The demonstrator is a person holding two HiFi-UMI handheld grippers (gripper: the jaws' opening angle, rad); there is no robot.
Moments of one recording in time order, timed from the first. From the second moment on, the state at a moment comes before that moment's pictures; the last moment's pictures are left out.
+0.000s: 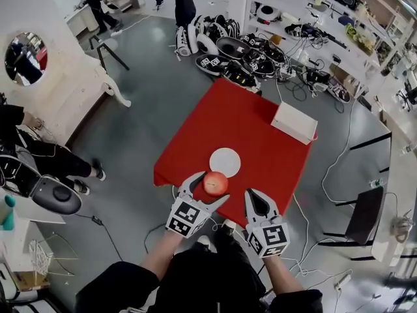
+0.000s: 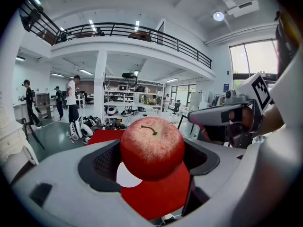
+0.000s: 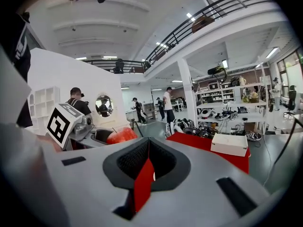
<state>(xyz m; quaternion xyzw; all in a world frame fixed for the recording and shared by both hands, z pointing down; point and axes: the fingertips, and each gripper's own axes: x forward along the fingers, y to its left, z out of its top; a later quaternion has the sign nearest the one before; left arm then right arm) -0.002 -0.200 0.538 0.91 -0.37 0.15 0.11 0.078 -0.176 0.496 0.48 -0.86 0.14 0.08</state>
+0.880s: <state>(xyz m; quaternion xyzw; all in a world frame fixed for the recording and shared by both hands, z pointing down) 0.037 -0.288 0.562 0.89 -0.40 0.19 0.13 0.129 -0.255 0.507 0.46 -0.87 0.16 0.08</state>
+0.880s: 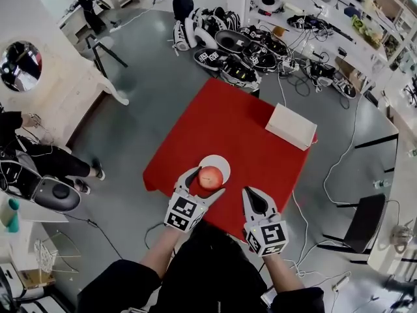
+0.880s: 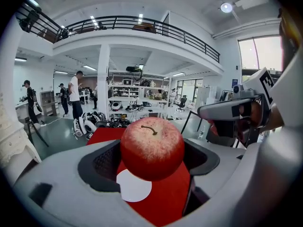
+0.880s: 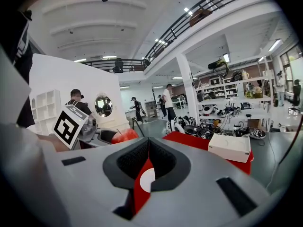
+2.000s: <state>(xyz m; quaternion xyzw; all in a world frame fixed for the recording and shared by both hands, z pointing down) 0.036 -0.361 0.761 0.88 -0.30 0.32 0.17 0.117 -0.277 0.580 0.53 -0.81 0.23 0.14</state>
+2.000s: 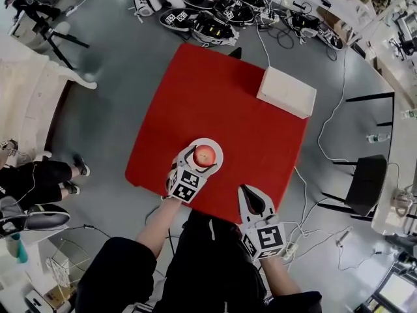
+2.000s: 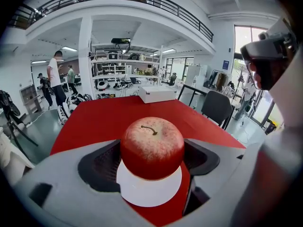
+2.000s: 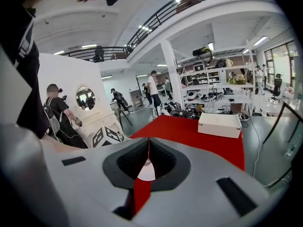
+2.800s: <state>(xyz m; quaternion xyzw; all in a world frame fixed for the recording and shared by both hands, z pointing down) 0.043 -0.360 0.826 0.88 -0.28 0.34 0.15 0.122 -0.250 0.601 0.55 -0.78 0.27 0.15</state>
